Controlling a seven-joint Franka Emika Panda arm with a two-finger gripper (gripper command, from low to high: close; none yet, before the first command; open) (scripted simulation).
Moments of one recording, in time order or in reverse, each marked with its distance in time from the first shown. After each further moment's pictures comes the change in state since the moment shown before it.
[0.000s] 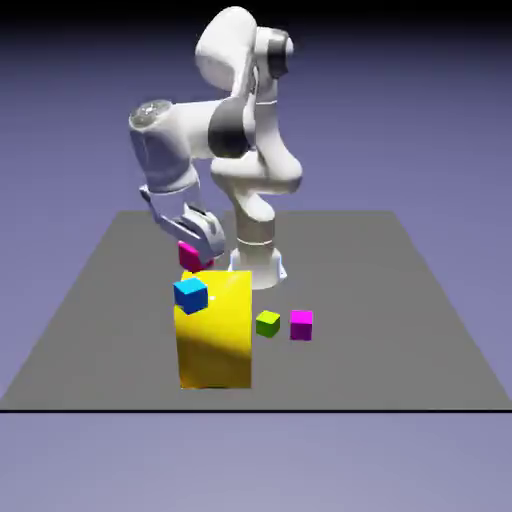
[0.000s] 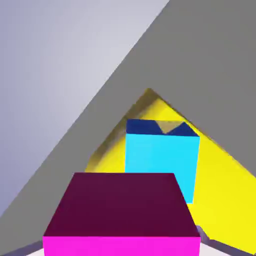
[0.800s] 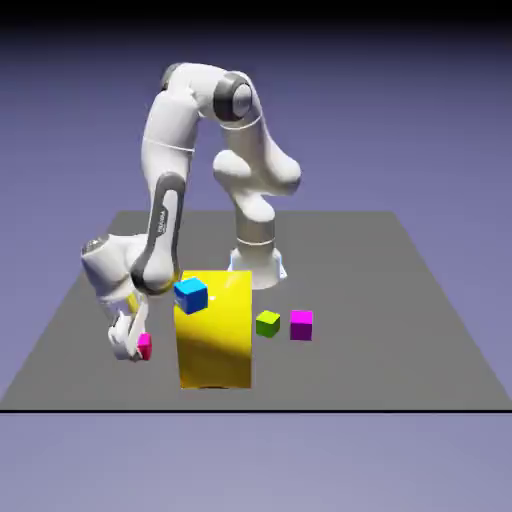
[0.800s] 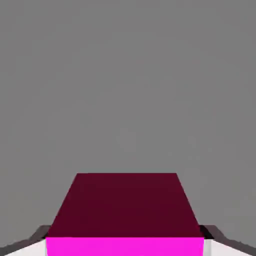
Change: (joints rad) arm -0.182 0.347 -0.246 -0.223 0.321 0.555 -0.064
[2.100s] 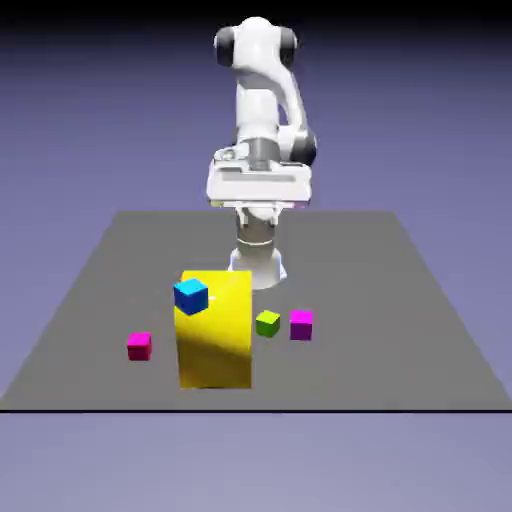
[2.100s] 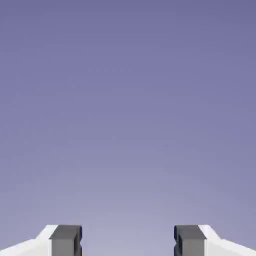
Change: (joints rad) arm 0.472 -0.897 0.193 -0.423 -0.497 0.517 -0.509
